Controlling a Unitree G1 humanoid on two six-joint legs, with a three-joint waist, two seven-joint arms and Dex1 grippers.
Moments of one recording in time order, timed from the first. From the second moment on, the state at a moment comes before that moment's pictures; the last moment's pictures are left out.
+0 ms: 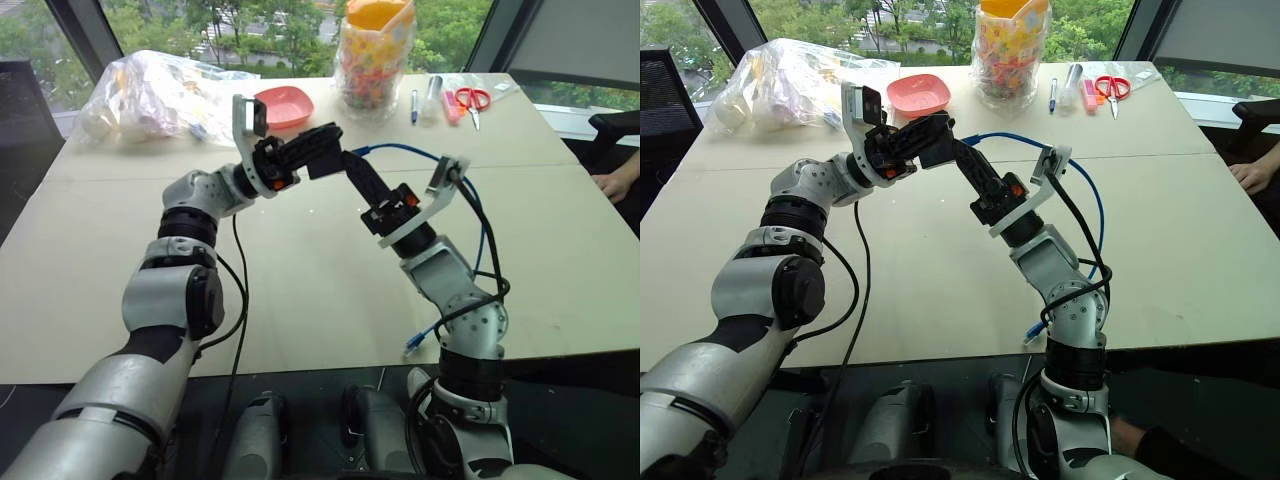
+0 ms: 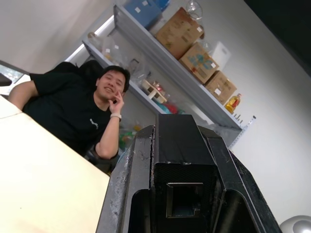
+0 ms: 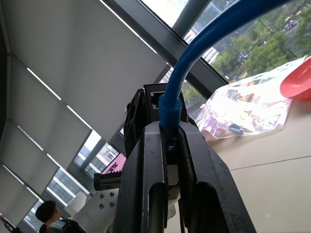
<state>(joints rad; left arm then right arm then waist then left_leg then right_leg) -1.21 0.25 0.33 1.02 -0.53 0.78 -1.44 -0.45 0.06 -0.19 -0.25 1.02 0.65 0.24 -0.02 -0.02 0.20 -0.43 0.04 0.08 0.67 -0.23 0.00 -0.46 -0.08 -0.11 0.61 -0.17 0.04</state>
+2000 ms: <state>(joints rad) -0.85 0.22 0.14 0.66 -0.28 0.12 -0.92 -0.25 -0.42 -0.17 -0.27 0.54 0.69 0.42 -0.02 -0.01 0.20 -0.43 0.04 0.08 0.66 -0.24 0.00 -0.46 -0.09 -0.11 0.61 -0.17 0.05</state>
